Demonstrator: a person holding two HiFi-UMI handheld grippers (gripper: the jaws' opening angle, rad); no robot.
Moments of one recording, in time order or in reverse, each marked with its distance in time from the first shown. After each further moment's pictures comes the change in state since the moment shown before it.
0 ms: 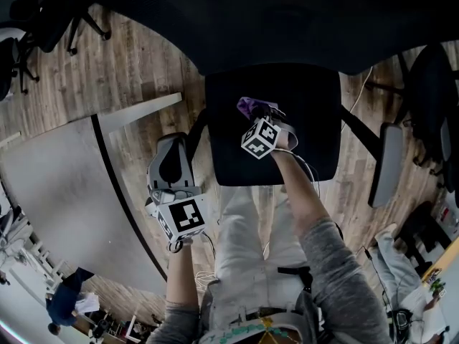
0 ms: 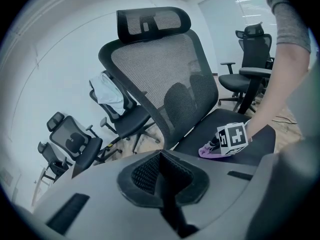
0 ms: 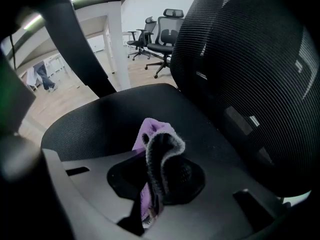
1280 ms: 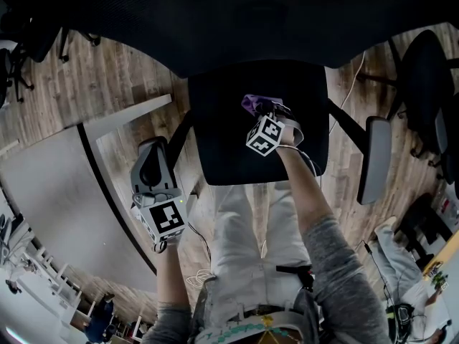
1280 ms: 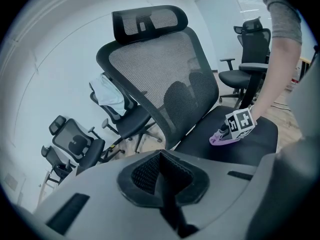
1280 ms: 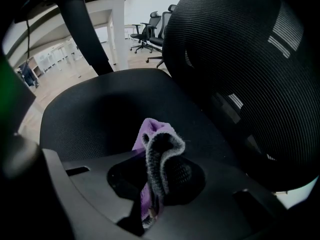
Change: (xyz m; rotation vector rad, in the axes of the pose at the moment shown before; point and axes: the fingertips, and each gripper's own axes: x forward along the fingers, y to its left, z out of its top) left arm -0.002 -0.001 0.001 0.025 0.016 0.028; right arm -0.017 -0.040 -0.058 -0.068 0.049 -0.021
